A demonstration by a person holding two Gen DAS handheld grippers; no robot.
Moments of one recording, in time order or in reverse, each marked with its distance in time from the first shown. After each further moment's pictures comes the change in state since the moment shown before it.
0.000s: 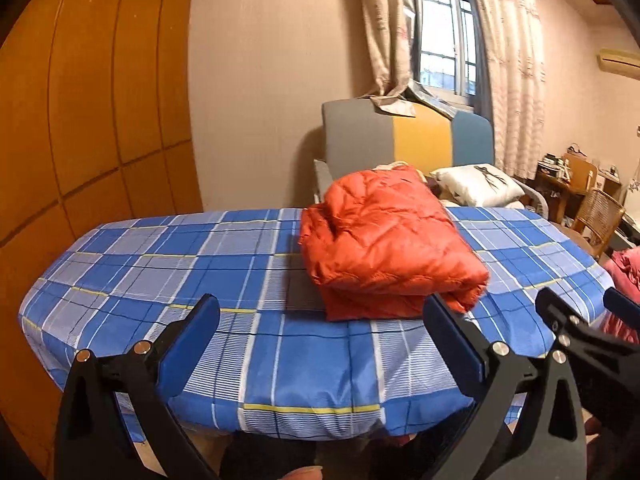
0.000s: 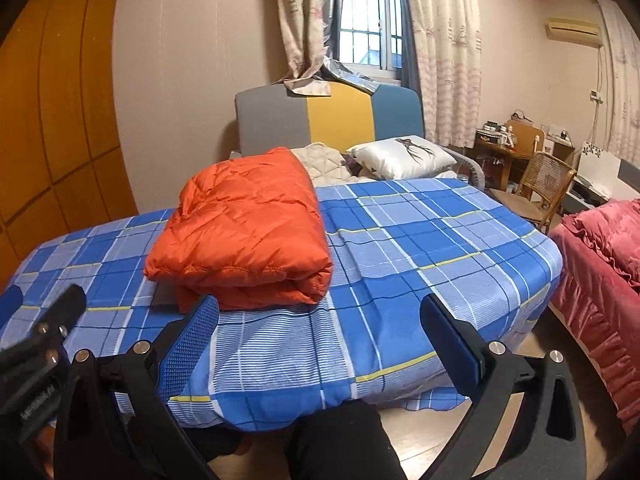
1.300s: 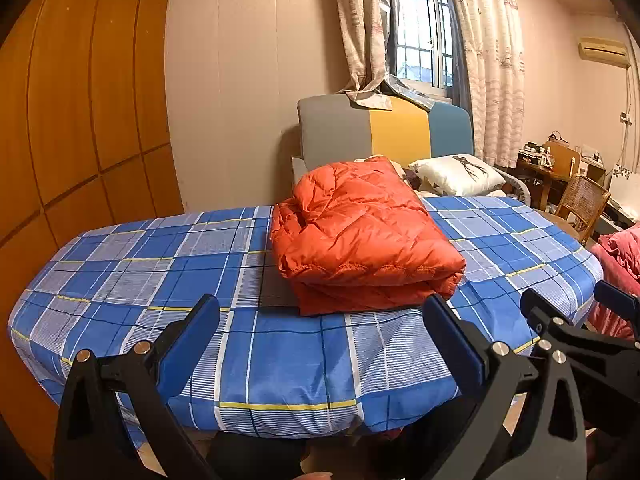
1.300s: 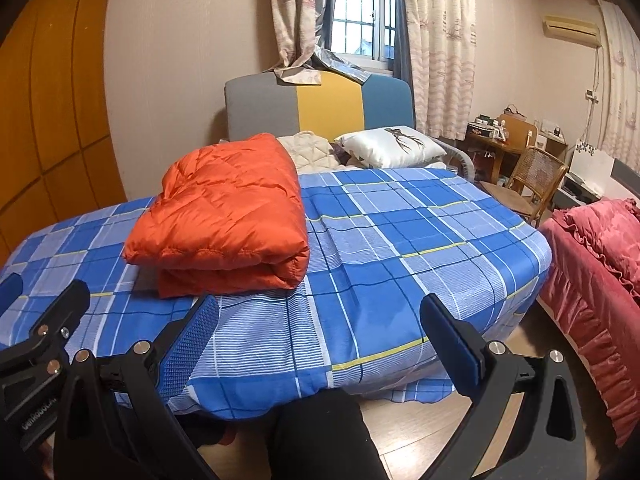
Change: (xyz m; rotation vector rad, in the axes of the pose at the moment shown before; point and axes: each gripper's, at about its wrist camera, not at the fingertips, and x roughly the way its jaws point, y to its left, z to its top) left arm 0.004 -0.018 0.000 0.047 0.011 -0.062; right arm 0.005 -0.011 -0.008 -0.029 0.039 -0.024
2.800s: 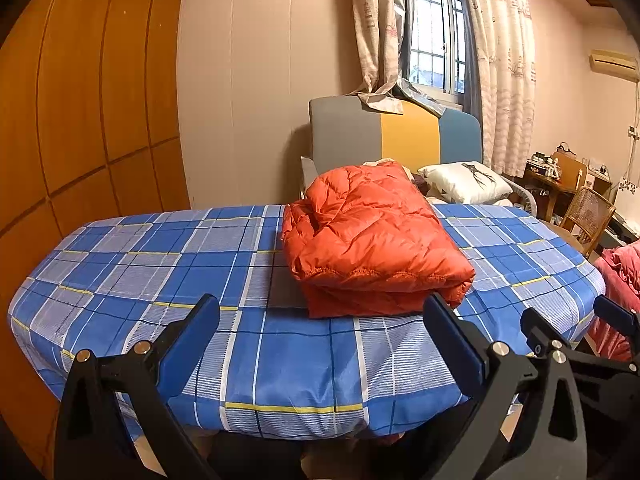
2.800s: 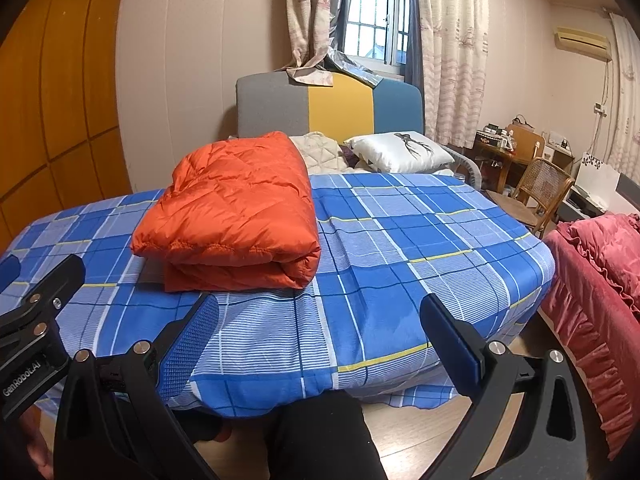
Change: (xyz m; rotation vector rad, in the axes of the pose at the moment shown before) left arm -0.001 0.011 0.004 -0.051 0.005 0.016; right arm 0.001 0.012 -0.001 -0.040 -0.006 0.010
